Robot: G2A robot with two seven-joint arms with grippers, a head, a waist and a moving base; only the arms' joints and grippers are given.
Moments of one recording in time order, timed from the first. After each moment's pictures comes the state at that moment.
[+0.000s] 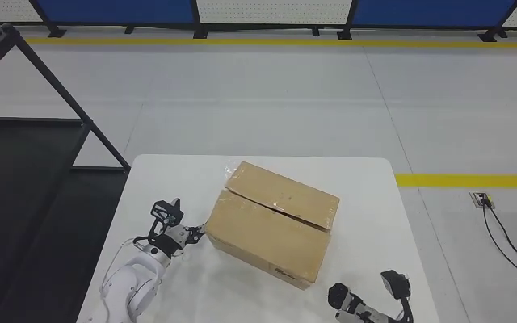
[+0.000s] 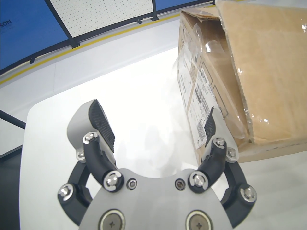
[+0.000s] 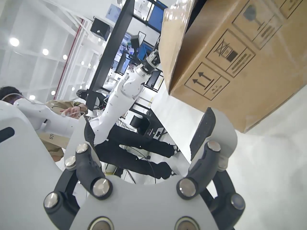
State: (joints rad) left arm 1.20 -1.20 -1.45 -1.52 1.39 -0.38 -0.01; right arm -1.64 -1.12 1.53 -1.74 0.06 -0.81 0.78
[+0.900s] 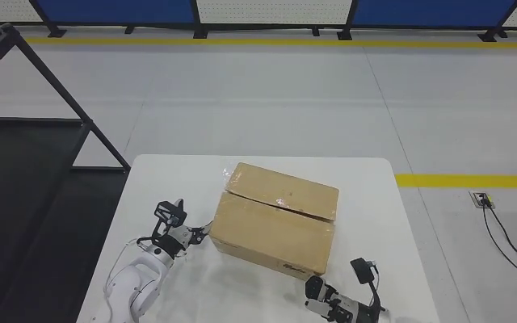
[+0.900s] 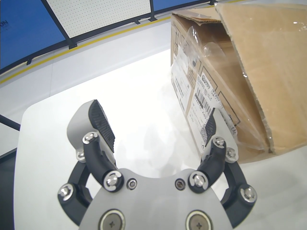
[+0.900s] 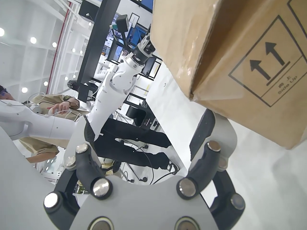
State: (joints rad) left arm 1.20 -1.19 -1.43 -1.52 1.38 -0.37 -0.01; right arm -1.51 -1.12 1.37 -1.71 -0.04 -0.69 0.69
